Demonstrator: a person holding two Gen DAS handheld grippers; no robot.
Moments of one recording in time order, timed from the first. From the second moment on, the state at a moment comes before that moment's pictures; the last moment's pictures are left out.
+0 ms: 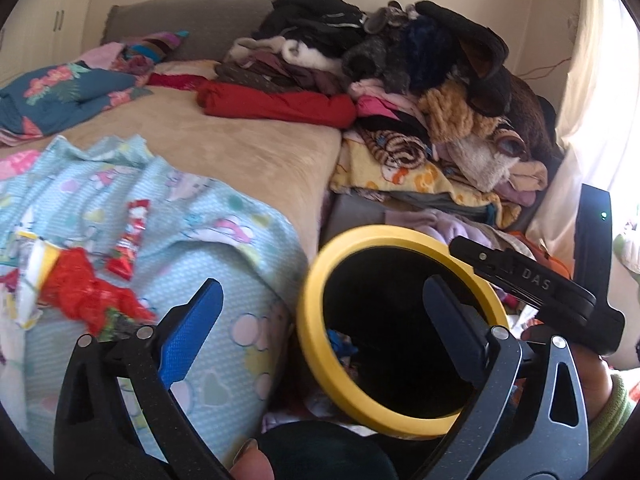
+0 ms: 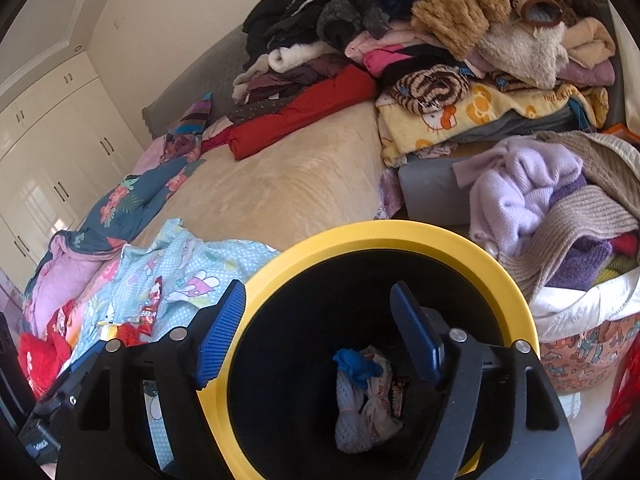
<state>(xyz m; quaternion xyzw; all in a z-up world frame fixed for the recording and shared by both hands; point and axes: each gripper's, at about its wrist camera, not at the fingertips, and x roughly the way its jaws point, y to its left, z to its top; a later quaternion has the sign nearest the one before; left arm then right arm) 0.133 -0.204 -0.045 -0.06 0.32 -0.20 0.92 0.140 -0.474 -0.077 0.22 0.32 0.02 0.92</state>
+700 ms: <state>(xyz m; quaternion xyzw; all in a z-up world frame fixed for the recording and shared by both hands) 0.131 -0.113 -0.020 -0.09 0.27 -0.11 0.95 0.133 -0.369 -0.045 0.14 0.30 0.11 0.94</state>
